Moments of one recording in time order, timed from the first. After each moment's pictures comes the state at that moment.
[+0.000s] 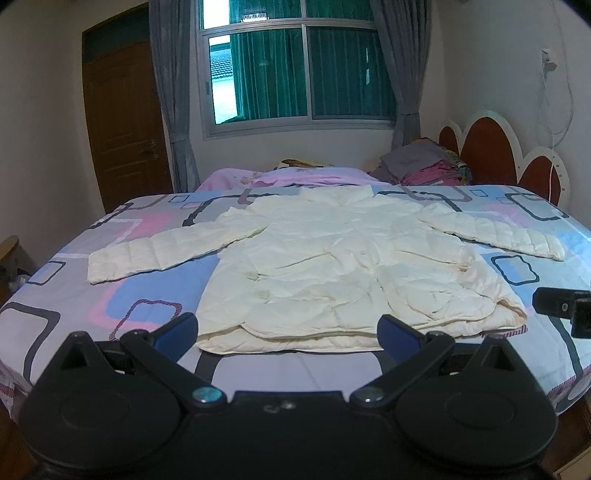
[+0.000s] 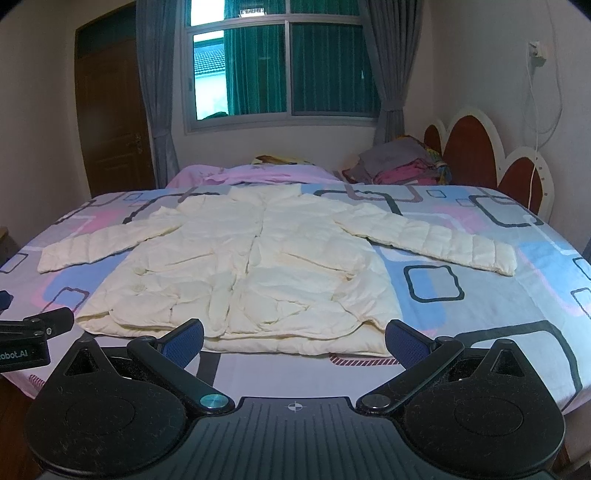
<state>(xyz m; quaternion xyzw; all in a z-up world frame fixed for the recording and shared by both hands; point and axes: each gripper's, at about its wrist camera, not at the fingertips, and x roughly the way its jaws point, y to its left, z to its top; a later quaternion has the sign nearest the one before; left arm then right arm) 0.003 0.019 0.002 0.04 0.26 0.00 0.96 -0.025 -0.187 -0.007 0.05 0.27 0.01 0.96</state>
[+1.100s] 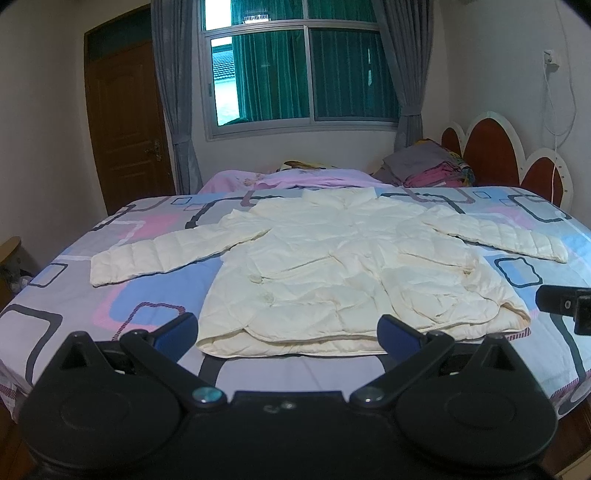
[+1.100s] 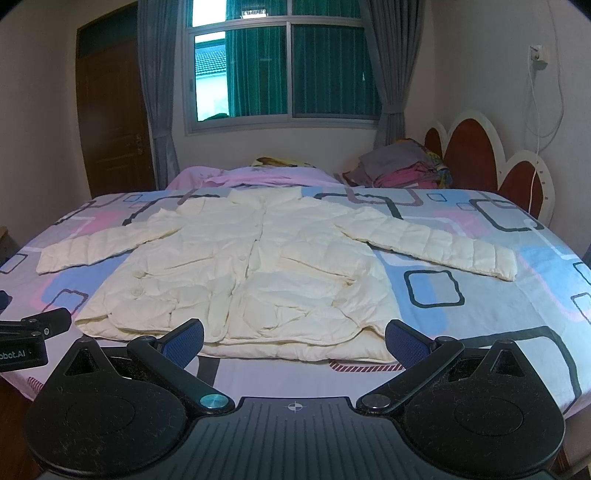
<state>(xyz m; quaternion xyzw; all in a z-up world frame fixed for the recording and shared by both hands) 0.006 0.022 0.004 0.04 0.26 0.00 0.96 -0.020 -0.188 -0.004 0.04 0.27 0.01 0.96</state>
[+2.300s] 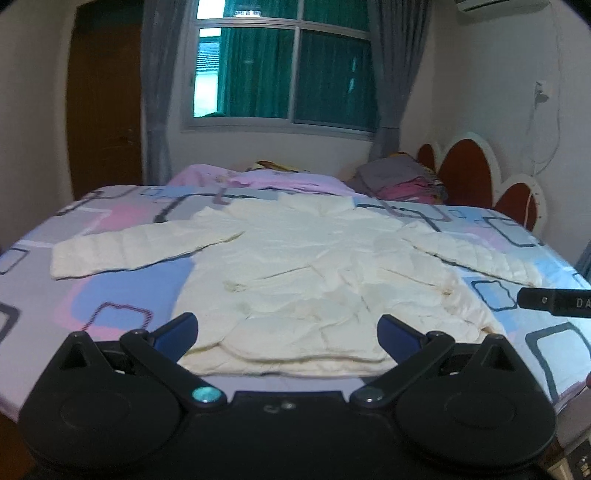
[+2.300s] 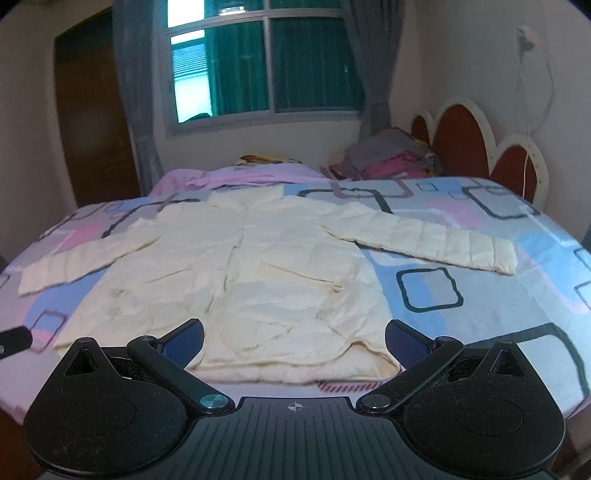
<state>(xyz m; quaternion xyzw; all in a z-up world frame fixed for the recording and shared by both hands) 0.048 0.052 -0.001 -0.01 0.26 -0.07 0.96 0.037 -0.218 -0.014 0.08 0.28 -0.01 0.96</state>
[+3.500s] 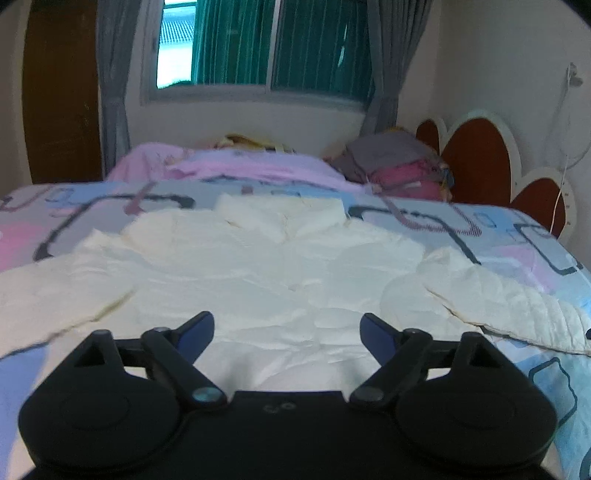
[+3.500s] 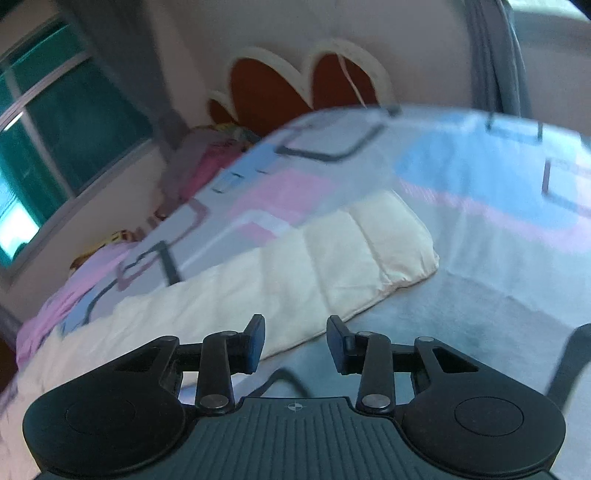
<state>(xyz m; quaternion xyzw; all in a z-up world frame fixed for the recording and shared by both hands) 0.352 -0.062 -0.055 -0.02 0.32 -0.09 0.94 0.247 -0.526 -0.126 0.35 0.26 -0.26 0.86</state>
